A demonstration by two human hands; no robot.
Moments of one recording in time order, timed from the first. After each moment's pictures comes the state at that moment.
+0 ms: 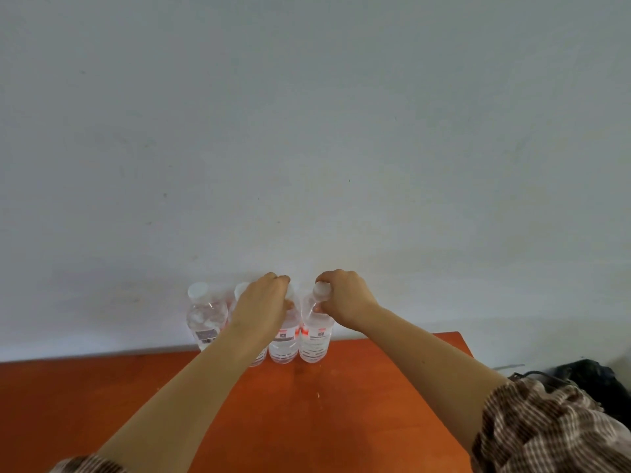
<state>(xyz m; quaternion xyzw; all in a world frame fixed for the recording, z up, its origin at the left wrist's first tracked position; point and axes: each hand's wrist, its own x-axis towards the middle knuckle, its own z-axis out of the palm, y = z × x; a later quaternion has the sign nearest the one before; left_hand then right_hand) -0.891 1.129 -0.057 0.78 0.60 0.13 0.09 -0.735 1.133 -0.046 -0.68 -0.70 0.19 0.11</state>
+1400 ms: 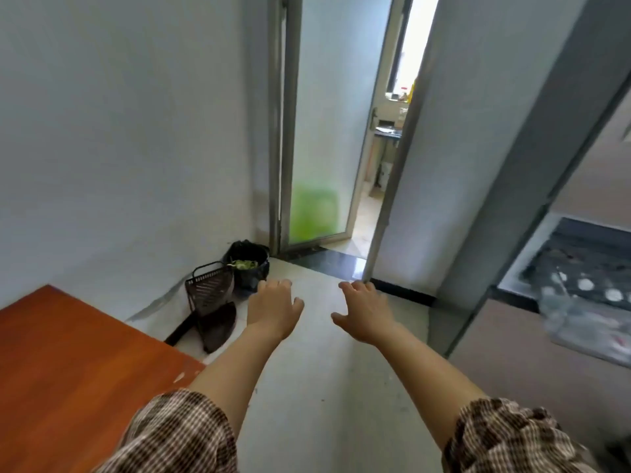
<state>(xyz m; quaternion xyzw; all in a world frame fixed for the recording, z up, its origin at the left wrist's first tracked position) -0.443 0.491 -0.038 0.96 0.20 0.08 0.16 -0.382 0.329 -0.024 -0.96 -0.26 0.03 0.07</state>
